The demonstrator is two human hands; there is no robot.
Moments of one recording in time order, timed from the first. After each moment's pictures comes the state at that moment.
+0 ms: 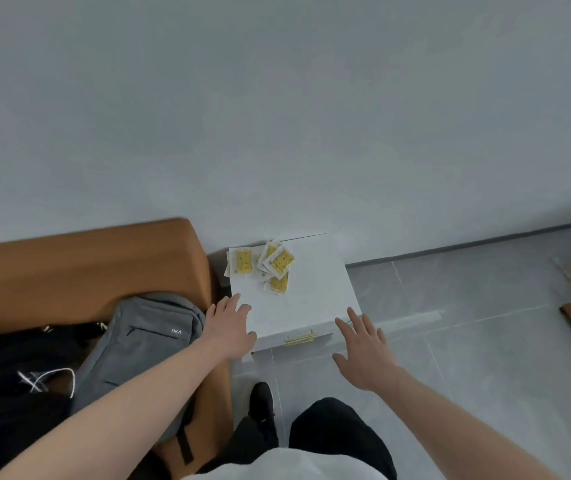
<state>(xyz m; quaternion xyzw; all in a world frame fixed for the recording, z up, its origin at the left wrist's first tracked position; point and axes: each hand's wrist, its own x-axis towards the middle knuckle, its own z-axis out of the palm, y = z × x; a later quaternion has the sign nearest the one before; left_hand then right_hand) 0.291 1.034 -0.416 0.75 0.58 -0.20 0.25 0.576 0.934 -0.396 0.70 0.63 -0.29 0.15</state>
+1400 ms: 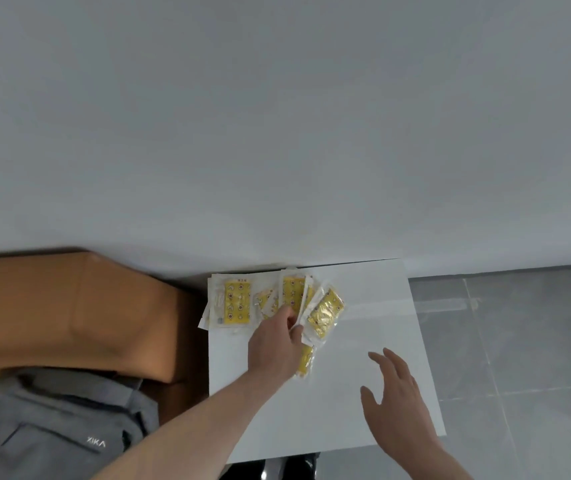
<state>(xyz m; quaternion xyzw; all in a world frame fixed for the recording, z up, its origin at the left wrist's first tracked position) 0.402 1.273 -0.716 0.60 0.70 0.06 0.38 0.605 1.174 -0.681 0.77 0.50 -0.38 0.02</state>
